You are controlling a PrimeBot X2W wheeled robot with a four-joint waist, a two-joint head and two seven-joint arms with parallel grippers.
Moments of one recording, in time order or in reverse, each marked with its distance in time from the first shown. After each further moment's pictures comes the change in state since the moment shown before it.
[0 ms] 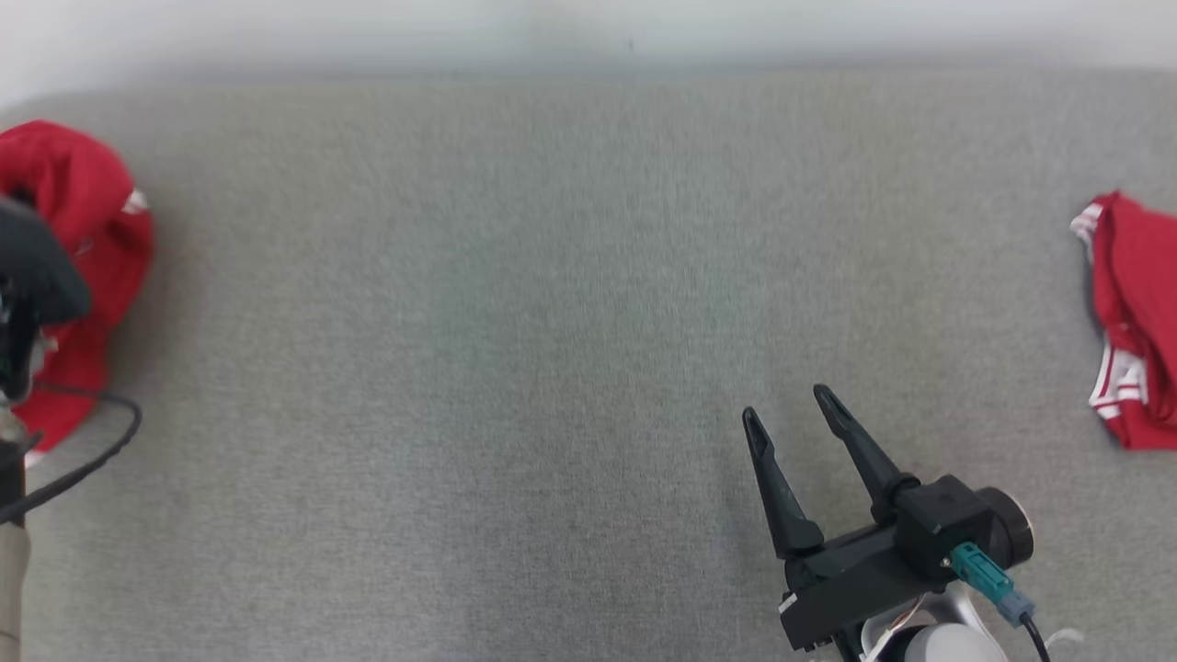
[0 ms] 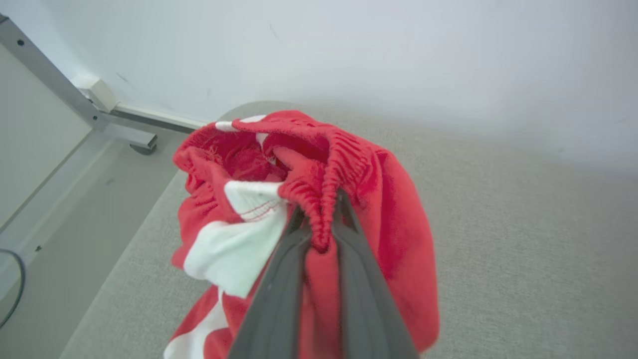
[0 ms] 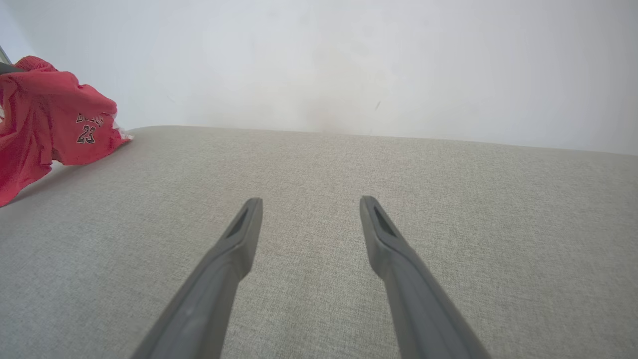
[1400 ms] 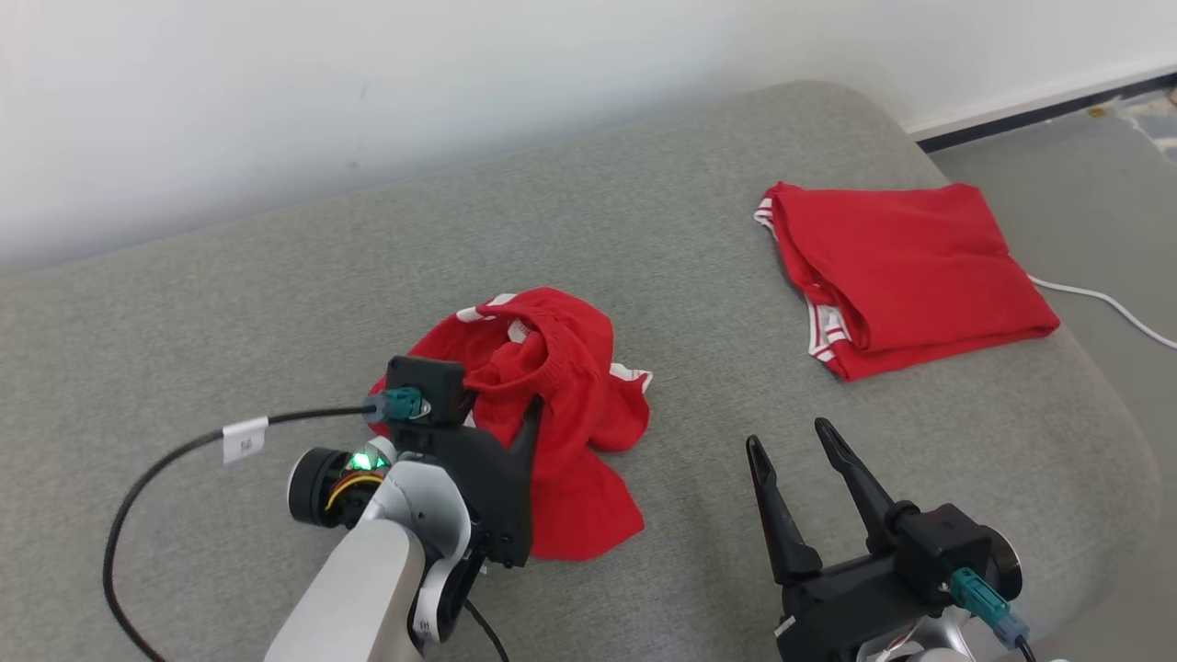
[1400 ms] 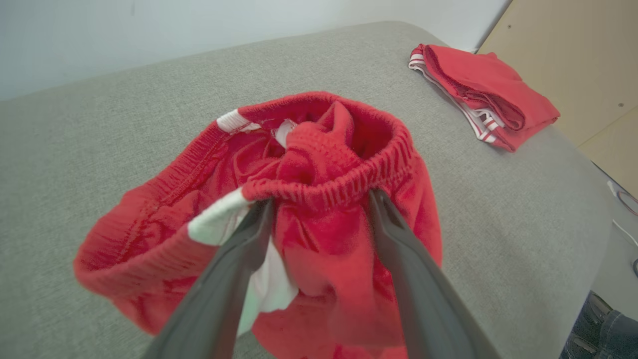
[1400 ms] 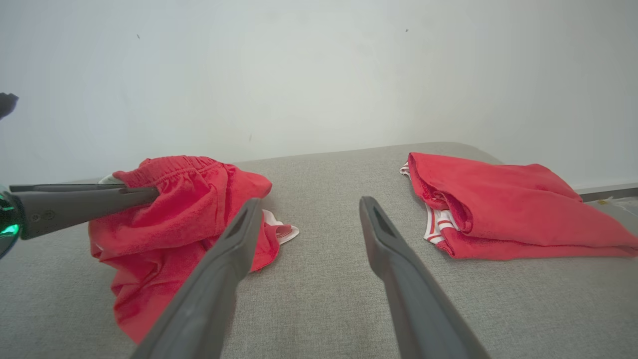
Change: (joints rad) left arm 0.461 -0.313 -0.429 -0.504 -0.024 0.080 0.013; right arm 0.028 0.039 -0.013 0.075 0.034 0.000 -0.057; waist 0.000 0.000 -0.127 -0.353
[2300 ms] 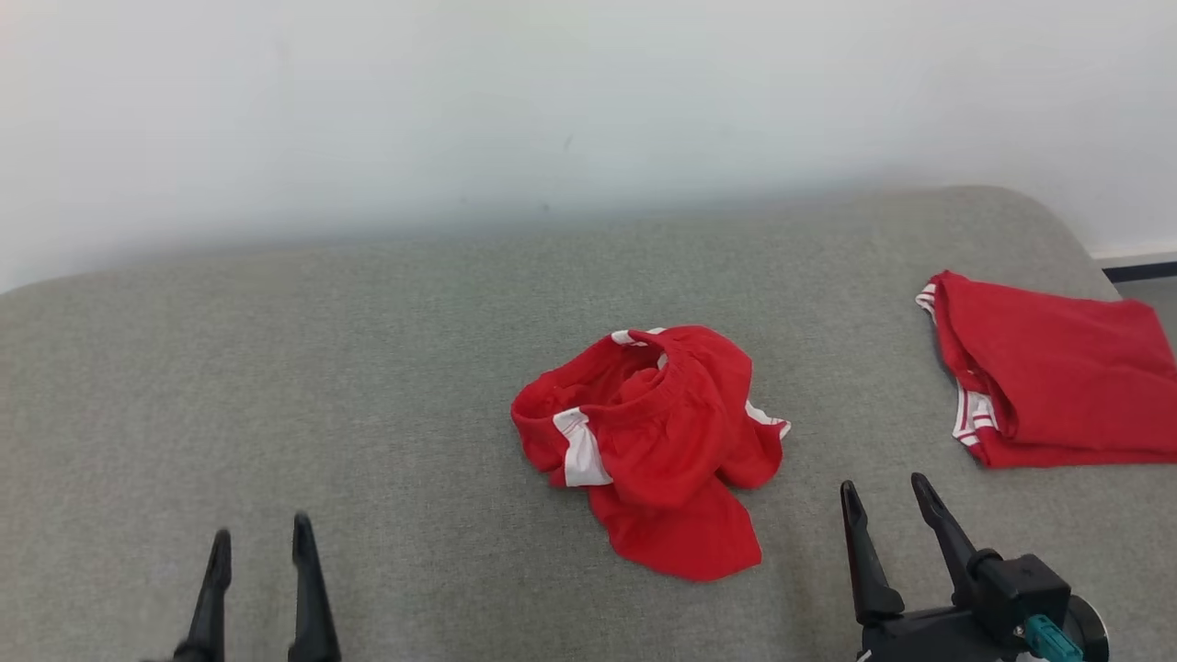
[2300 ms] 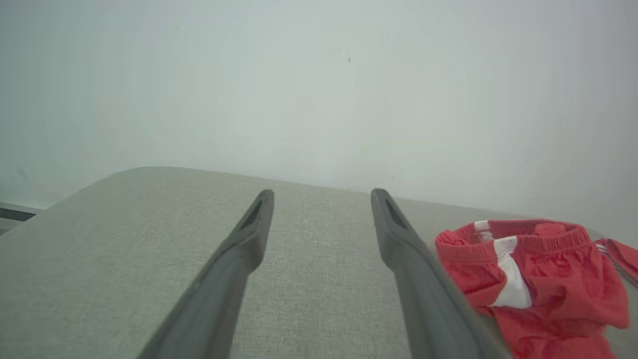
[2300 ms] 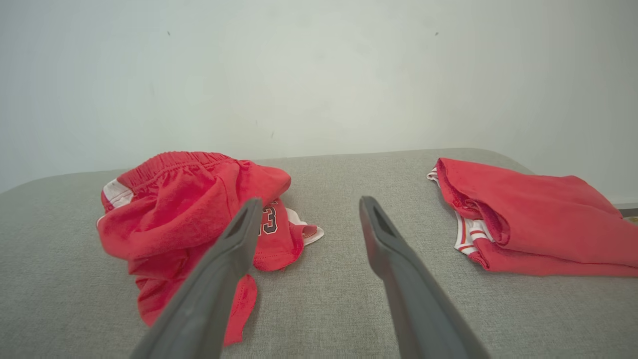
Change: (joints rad) left arm 0.574 -0.005 0.354 -0.379 0.121 0.076 -0.605; right arm 0.111 0.001 -0.172 0.000 -0.034 0.000 -0.005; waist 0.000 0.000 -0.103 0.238
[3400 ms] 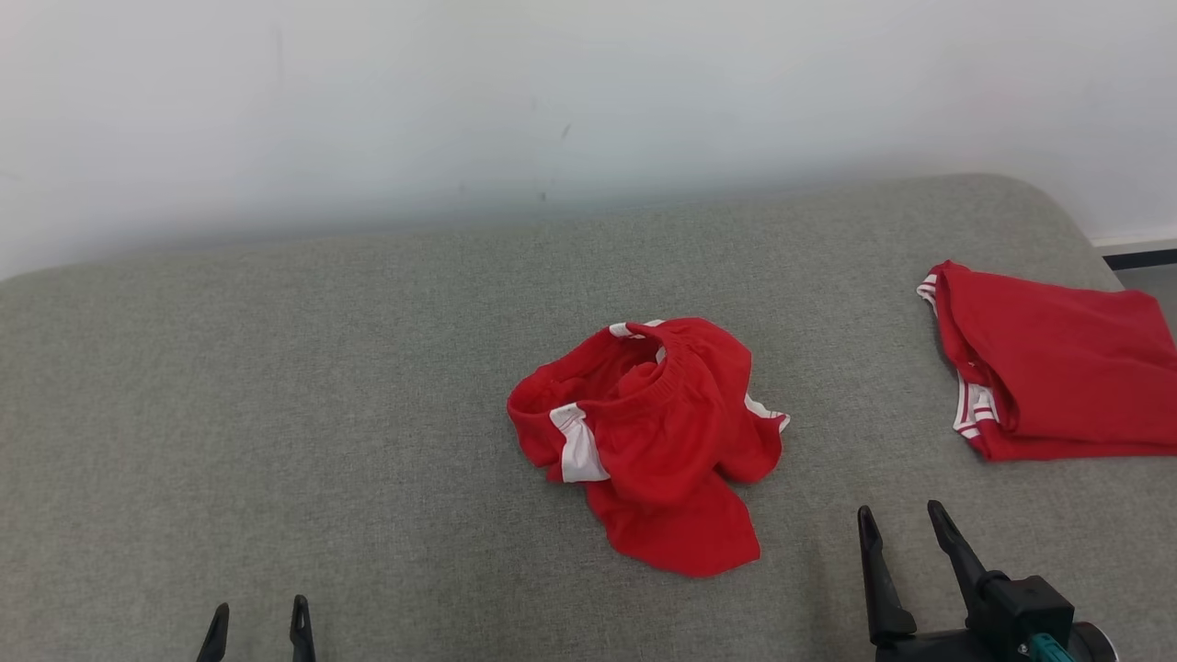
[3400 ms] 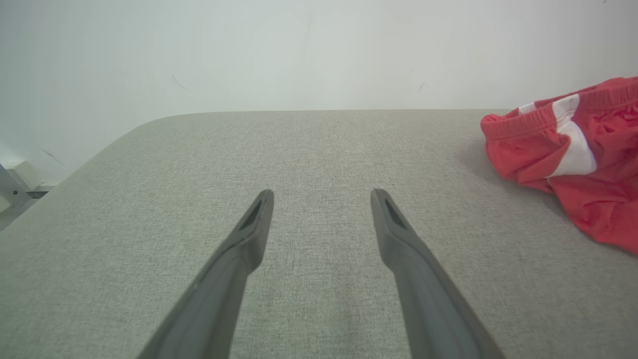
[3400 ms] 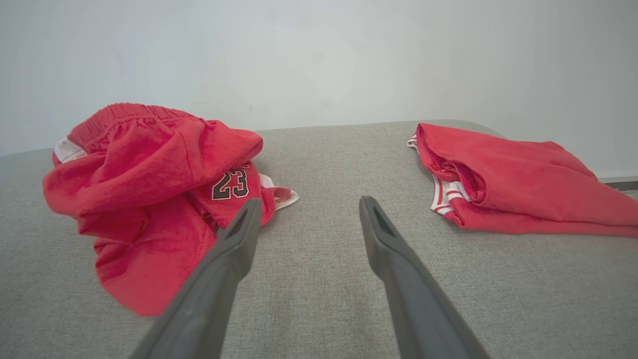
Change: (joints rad) left arm 0.073 -0.021 0.123 0.146 0.193 -0.138 0.000; right arm 0.012 0.000 -0.044 0.087 -0.020 0.000 -0.048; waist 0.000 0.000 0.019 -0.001
